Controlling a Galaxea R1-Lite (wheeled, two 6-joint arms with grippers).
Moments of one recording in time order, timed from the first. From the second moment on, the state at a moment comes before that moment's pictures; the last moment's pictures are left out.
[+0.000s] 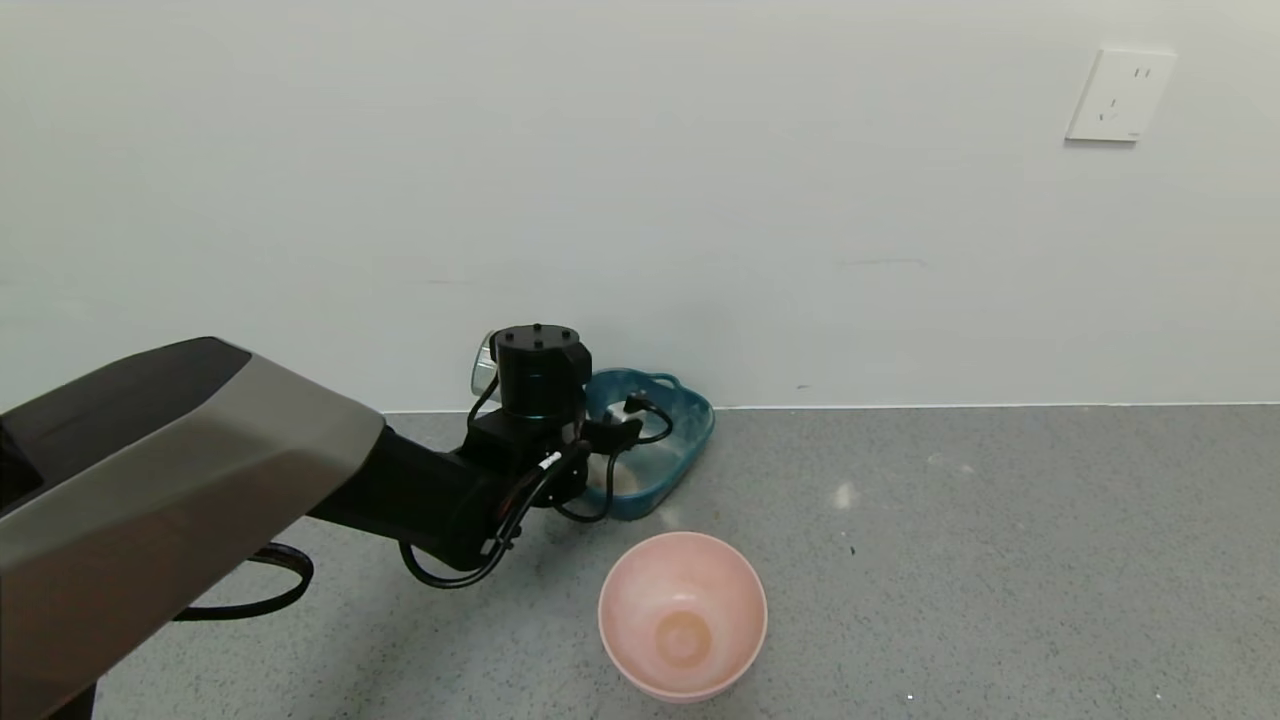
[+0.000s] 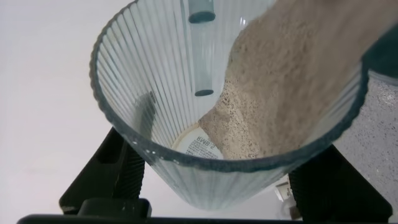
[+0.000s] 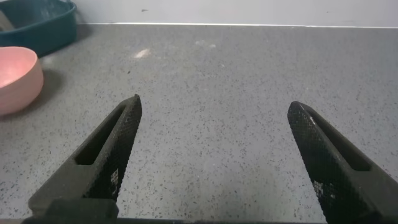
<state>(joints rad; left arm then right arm) -0.51 2.17 -1.17 -0.87 0.82 1.86 0.00 0.00 0.00 0.00 -0.01 0.02</state>
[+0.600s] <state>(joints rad) -0.51 2.17 -1.17 -0.87 0.84 1.87 0.00 0.00 0.00 0.00 -0.01 0.02</state>
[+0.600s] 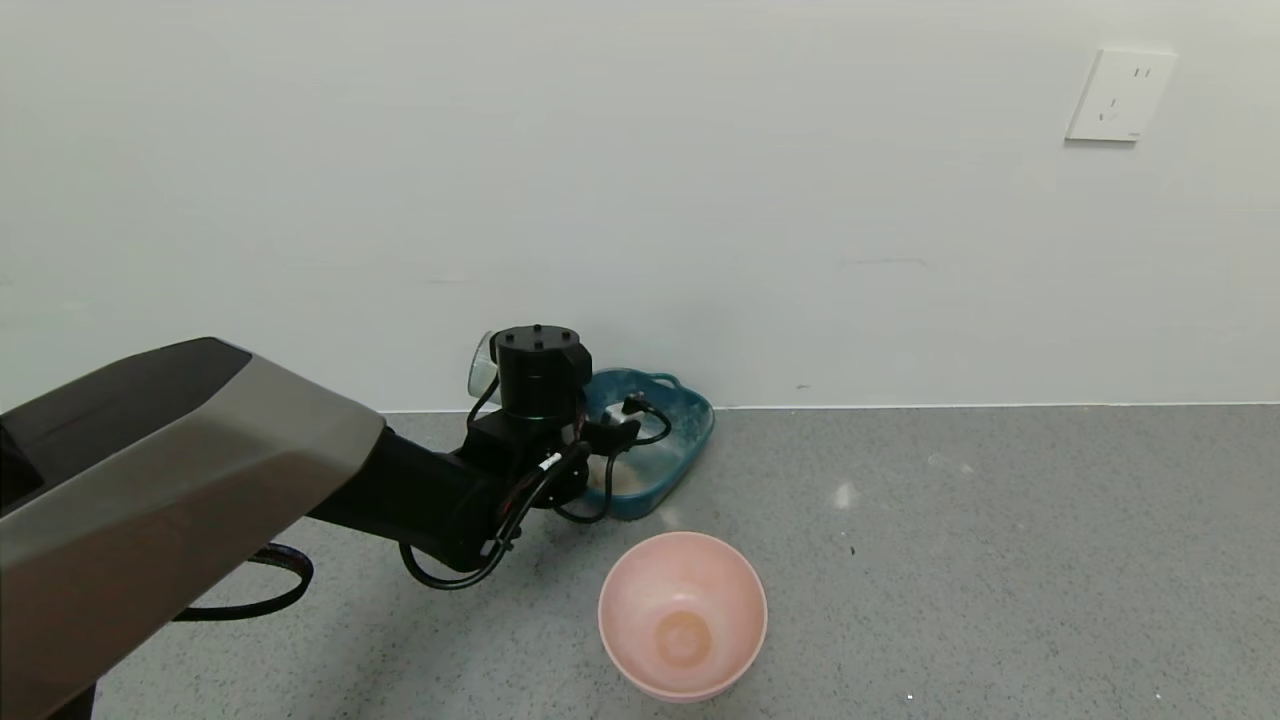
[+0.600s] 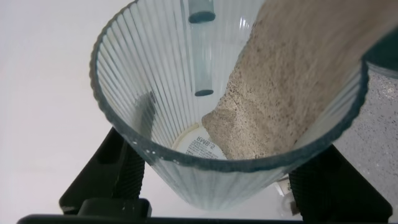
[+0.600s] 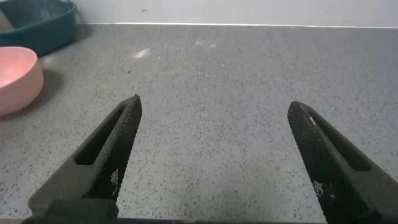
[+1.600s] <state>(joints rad) -0.50 2.15 -1.07 -0.93 0.75 1.51 0.00 0.00 0.00 0.00 -0.01 0.02</state>
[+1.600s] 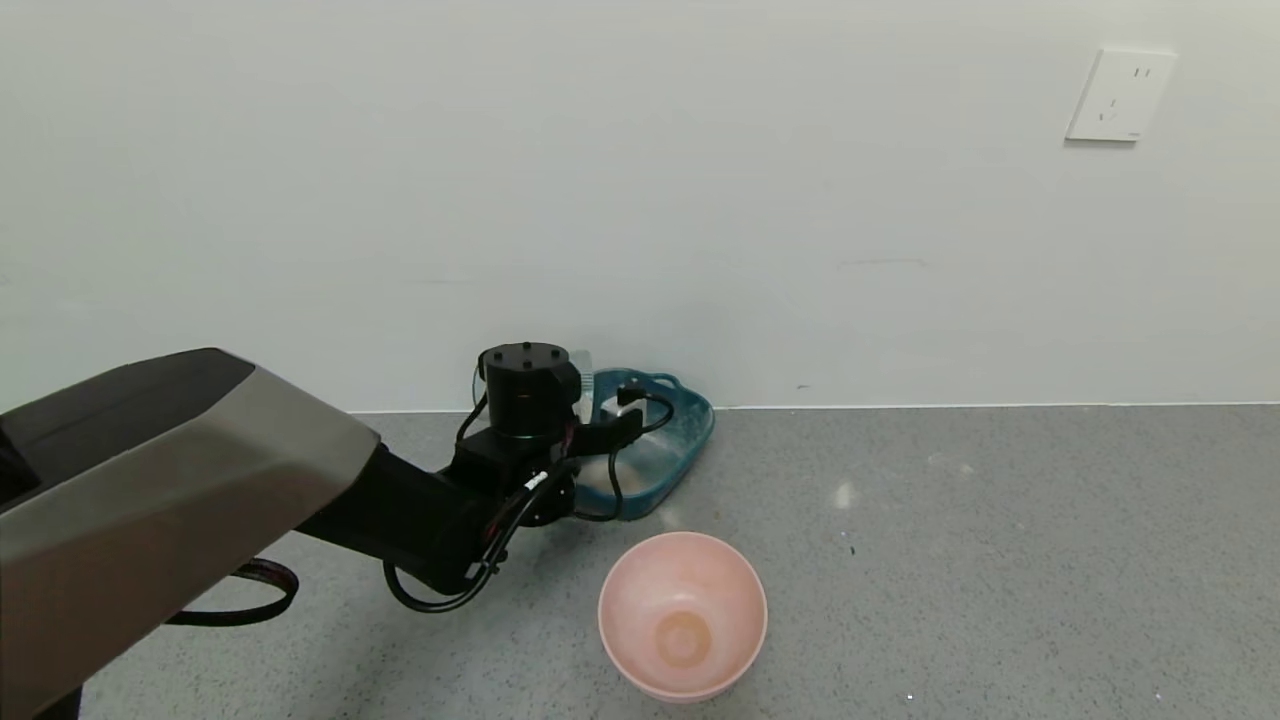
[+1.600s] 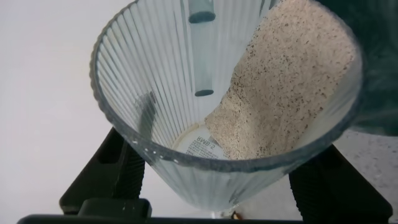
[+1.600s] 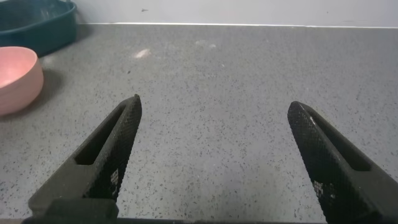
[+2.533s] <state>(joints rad) -0.44 2.05 -1.00 -0.92 0.69 0.98 0.00 0.00 0.00 0.00 -0.01 0.02</state>
